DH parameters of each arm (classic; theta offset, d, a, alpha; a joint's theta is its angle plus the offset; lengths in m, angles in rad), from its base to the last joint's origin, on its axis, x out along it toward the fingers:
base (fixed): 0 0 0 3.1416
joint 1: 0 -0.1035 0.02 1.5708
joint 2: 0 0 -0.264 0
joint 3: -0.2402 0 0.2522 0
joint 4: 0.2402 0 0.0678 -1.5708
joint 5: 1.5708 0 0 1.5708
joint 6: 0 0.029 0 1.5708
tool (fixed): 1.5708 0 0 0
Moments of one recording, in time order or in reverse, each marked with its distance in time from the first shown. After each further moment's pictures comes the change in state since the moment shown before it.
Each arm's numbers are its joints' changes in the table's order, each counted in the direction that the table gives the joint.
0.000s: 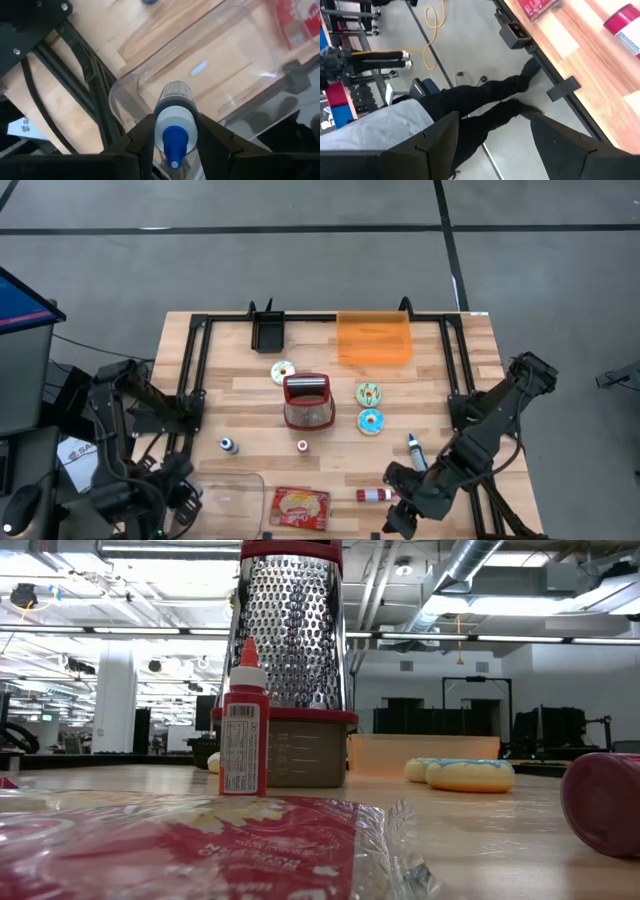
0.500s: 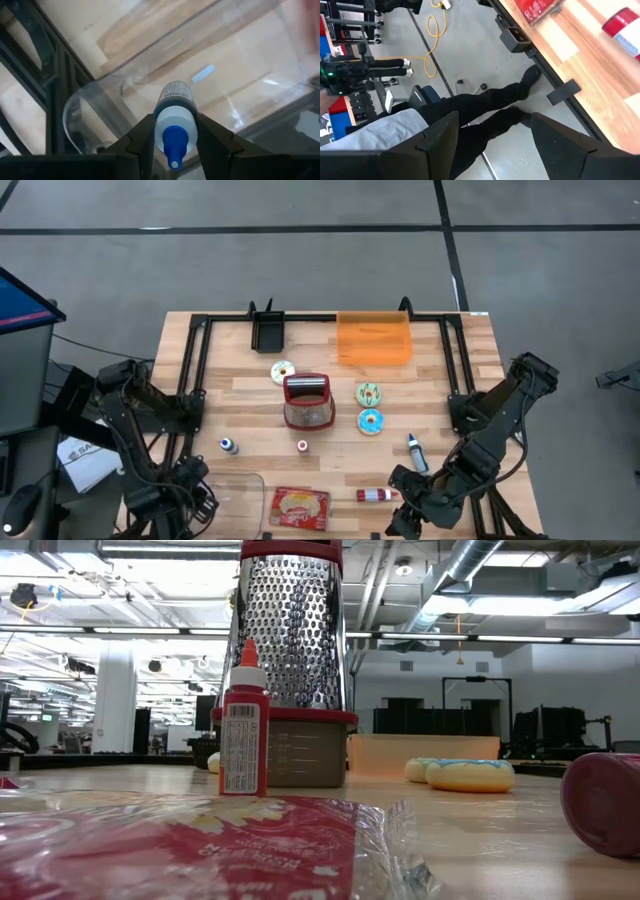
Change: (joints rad) left arm -0.058 0.005 0.262 -0.278 0.043 -0.004; right arm -0.050 0.000 0.000 0.000 0.075 0.030
